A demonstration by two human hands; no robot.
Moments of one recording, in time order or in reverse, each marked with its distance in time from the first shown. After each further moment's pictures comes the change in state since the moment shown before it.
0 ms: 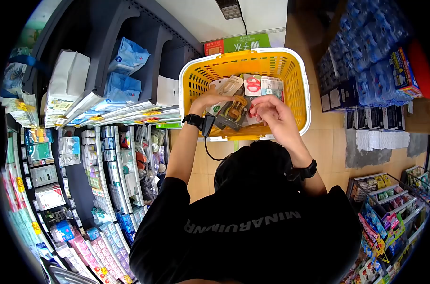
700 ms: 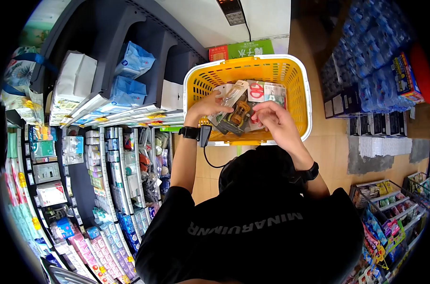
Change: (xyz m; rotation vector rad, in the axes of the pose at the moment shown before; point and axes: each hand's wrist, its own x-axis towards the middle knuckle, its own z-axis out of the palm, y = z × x) left_hand -0.038 0.008 -0.019 -0.071 -0.086 0.121; right_hand 0.005 0.003 -0.008 -0.032 -0.056 0.046
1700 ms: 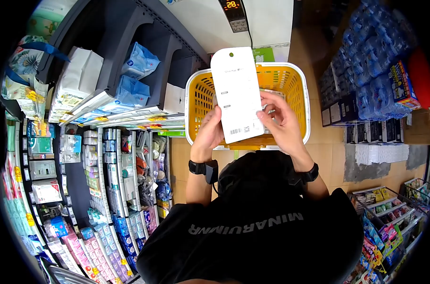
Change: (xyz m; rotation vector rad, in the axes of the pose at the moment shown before) left_hand -0.110 0.082 0.058 -1.310 -0.040 0.531; right_hand 0.010 -0.011 0.004 -0.149 0.067 -0.325
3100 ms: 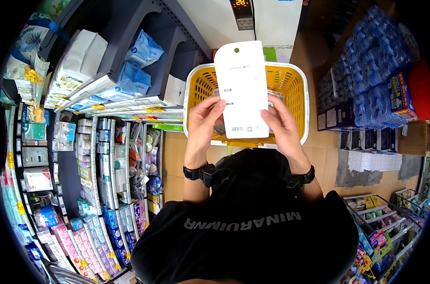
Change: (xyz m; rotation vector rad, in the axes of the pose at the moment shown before) left_hand -0.015 0.028 0.039 0.402 0.344 0.241; right_hand -0.014 -0.012 0.009 0.225 0.027 0.189
